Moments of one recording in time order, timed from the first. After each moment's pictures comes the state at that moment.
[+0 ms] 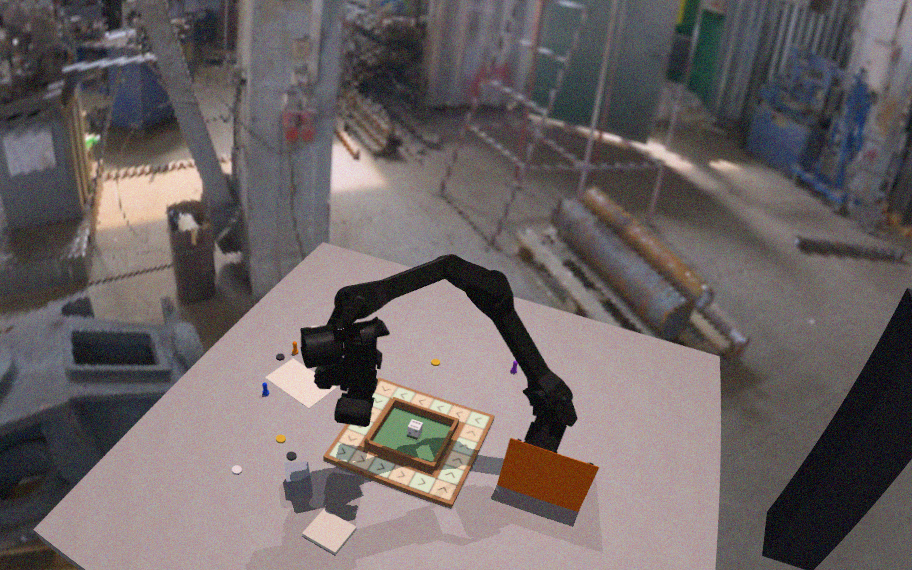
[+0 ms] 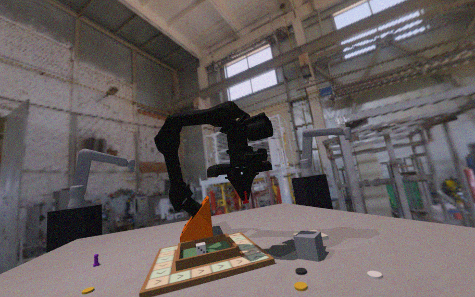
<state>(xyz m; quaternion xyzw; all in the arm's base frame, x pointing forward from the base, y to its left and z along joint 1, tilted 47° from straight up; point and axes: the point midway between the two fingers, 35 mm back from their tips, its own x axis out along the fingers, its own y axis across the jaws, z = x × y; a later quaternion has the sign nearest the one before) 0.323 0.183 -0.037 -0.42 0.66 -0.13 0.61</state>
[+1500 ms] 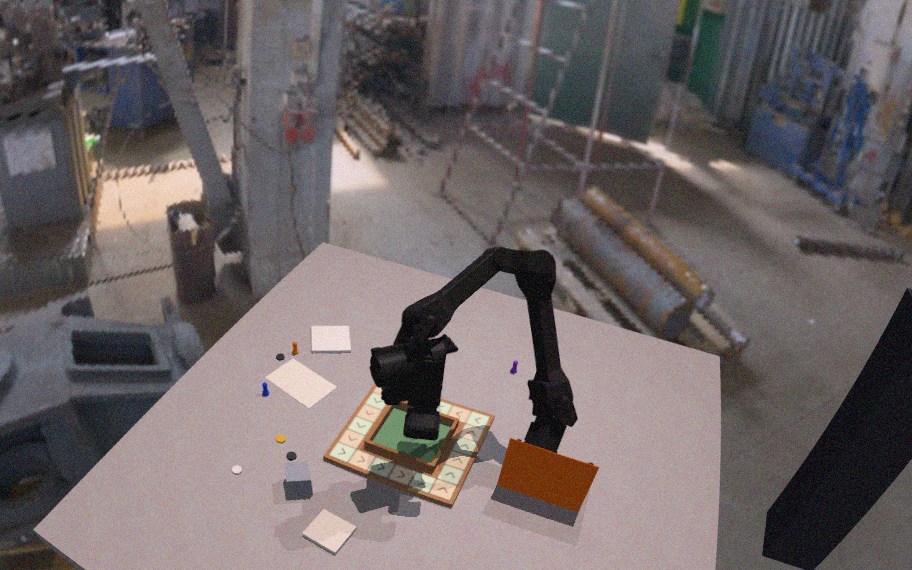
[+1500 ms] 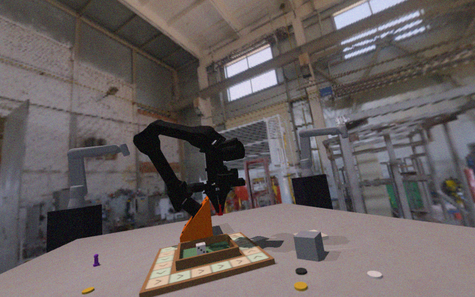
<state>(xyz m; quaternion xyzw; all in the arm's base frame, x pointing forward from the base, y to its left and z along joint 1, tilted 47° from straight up) 0.224 0.105 -0.019 -0.42 0.67 -0.13 0.60</state>
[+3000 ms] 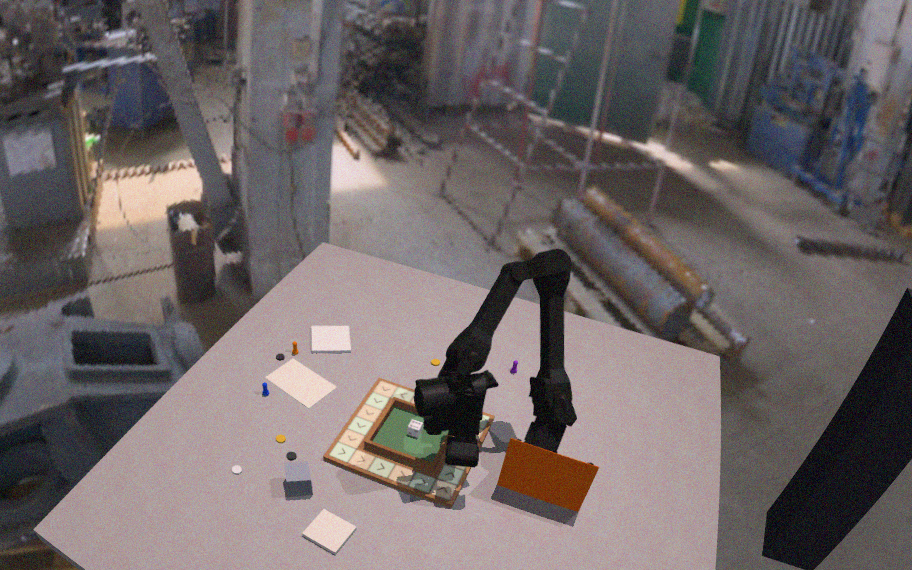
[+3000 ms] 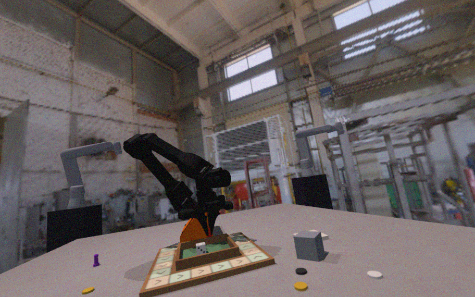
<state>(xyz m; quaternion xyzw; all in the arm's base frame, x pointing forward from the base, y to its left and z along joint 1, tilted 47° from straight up) 0.158 0.014 -0.047 -0.41 0.67 -0.14 0.60</state>
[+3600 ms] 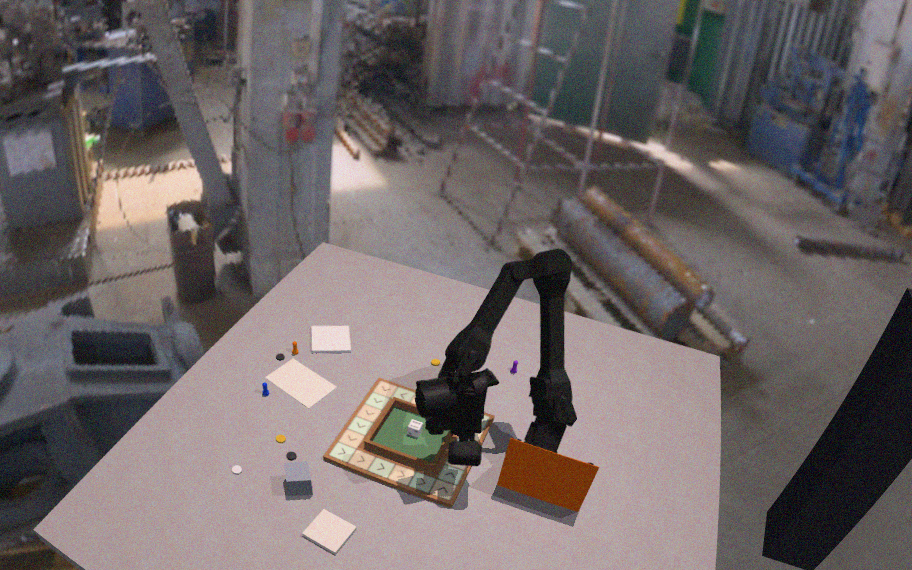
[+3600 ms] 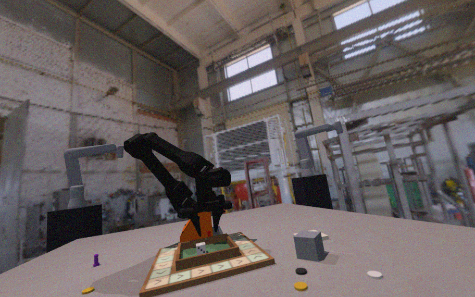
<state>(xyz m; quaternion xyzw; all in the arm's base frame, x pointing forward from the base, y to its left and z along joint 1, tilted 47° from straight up) 0.155 0.015 -0.042 -0.42 0.68 -0.14 0.59</state>
